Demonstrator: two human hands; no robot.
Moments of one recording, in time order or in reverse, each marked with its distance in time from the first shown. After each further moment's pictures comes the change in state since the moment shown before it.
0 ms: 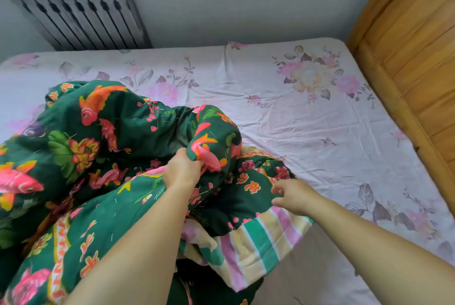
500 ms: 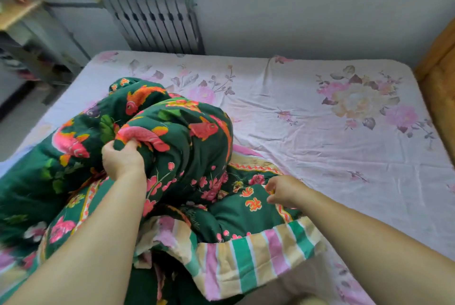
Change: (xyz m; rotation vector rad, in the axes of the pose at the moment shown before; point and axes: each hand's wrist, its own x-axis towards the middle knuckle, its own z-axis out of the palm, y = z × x) left_hand -0.032 -0.013 -0.083 -0.763 0.790 -0.490; right_hand 0.043 0.010 -0.060 -0.242 -0.084 -0.305
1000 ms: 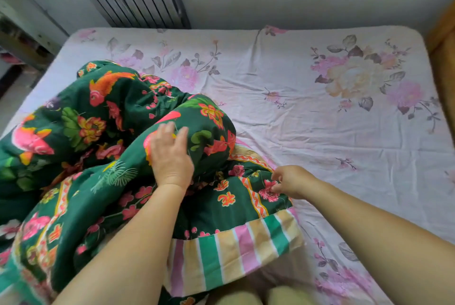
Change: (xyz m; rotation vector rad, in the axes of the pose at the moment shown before) left_hand -0.119 -0.040 0.117 0.797 -0.233 1.074; right_hand 0.030 0.103 -0.023 0.062 -0.065 0.038
